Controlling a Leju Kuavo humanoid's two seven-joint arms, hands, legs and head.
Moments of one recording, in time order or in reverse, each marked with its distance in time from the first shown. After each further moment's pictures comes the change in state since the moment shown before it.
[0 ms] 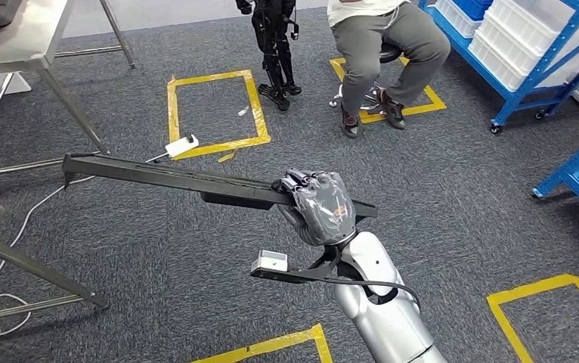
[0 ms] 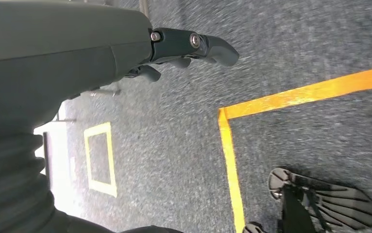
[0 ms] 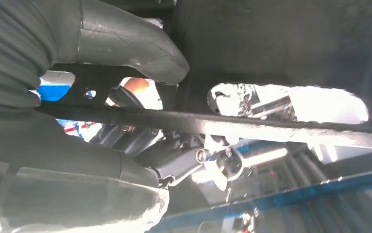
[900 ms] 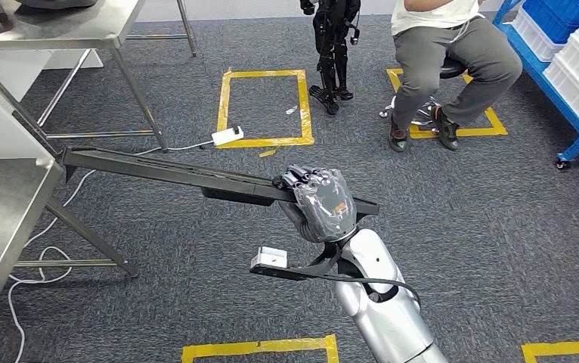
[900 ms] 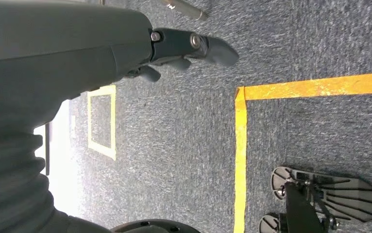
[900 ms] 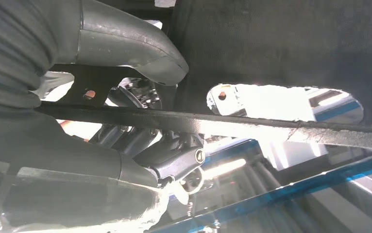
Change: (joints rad) left arm -0.003 0.003 0.000 0.000 -0.017 0.003 0.011; right arm -0.007 0.008 -0.009 -0.016 0.014 0.018 -0.006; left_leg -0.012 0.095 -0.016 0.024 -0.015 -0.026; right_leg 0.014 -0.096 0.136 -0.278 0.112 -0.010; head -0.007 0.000
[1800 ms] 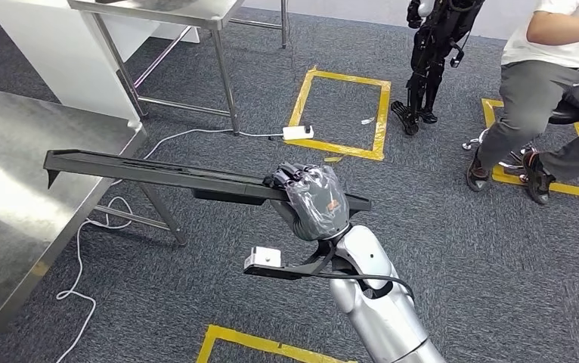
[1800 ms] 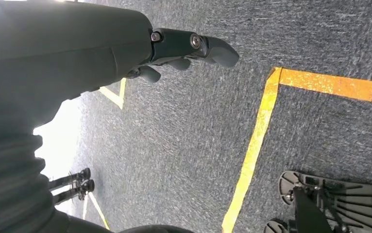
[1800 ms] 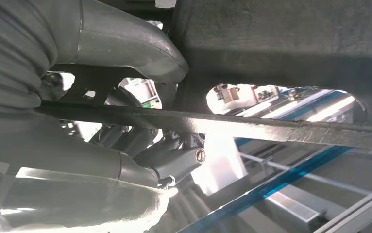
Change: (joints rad) left arm 0.004 -0.001 0.000 0.000 -0.015 0.009 0.011; right arm -0.020 0.017 0.011 0.015 -0.014 0.011 -0.018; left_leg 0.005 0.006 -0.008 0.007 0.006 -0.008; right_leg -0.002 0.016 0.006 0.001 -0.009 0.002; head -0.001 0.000
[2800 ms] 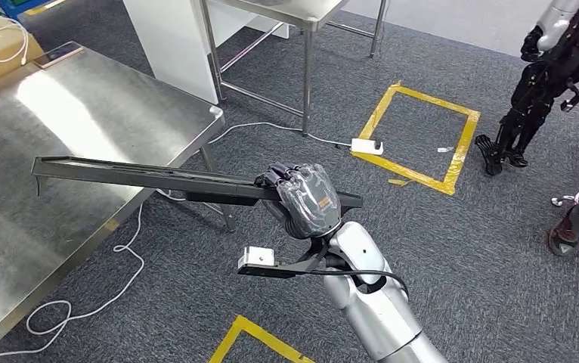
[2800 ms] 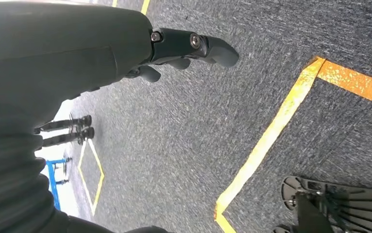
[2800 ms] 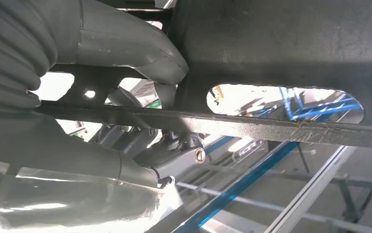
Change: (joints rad) left arm 0.004 0.002 0.000 0.000 -0.021 -0.003 -0.005; right arm -0.031 0.008 0.023 0.046 -0.019 -0.002 -0.015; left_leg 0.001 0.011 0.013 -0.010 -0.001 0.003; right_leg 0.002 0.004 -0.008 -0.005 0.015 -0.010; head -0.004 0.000
